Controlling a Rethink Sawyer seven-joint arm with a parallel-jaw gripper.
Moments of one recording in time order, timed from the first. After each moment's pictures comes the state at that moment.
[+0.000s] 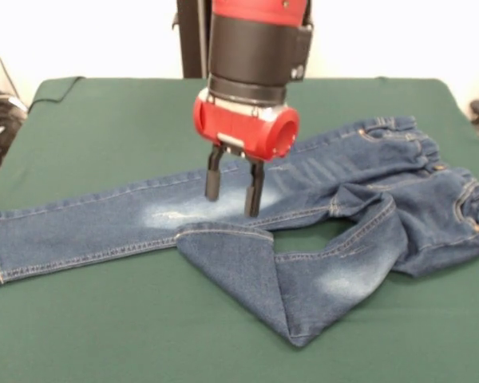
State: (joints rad) arm -0.17 -0.51 -0.07 1.50 -0.02 0.22 2.28
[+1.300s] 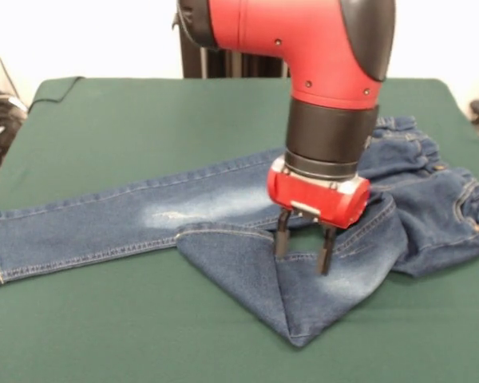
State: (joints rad) arm -0.03 -0.31 -0.12 1.33 0.07 0.22 2.28
